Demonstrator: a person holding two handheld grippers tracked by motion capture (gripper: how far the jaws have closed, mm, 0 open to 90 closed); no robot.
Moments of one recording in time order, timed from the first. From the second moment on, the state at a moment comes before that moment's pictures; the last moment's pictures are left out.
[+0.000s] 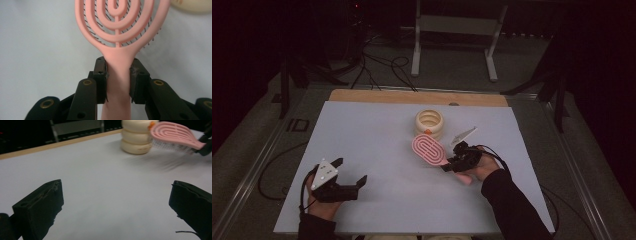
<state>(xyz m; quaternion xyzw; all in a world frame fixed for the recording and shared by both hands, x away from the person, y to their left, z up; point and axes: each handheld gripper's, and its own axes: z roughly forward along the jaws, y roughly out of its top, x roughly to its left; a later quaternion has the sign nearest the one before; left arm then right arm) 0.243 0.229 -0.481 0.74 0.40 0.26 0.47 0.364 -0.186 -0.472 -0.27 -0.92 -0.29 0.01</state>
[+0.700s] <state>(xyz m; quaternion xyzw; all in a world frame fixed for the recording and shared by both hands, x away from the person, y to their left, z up) 0.314 0.101 -0.454 0.74 0.38 0.09 0.55 0.348 -0.168 -0.448 -0.23 -0.87 -0.44 0.01</state>
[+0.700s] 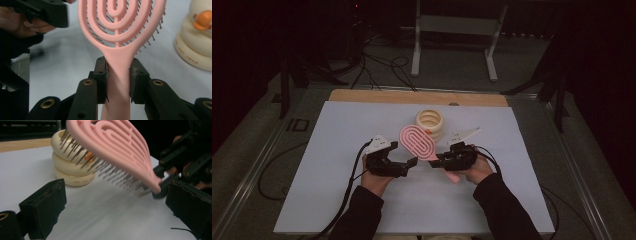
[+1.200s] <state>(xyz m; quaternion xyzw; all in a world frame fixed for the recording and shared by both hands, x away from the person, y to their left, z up) 0.320 0.096 -0.448 0.71 0.41 0.06 0.57 0.345 -0.157 -0.446 -0.22 -0.86 -0.46 0.01</state>
